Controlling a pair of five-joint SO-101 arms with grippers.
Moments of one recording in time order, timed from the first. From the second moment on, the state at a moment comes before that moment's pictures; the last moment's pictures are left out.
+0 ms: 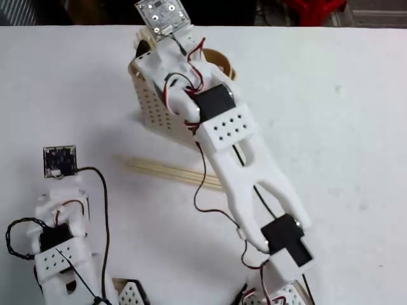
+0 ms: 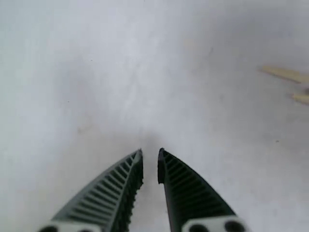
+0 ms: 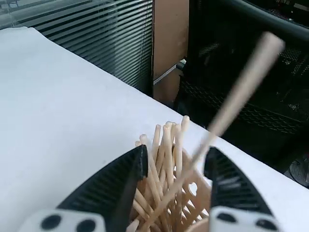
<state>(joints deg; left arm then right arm) -33.5 -65.9 89.8 37.4 -19.5 -33.1 4.4 -17.8 42.1 9.9</state>
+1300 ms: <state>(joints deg) -33.5 -65.9 90.8 36.3 -19.5 -33.7 -23.8 1.1 77.4 18.9</state>
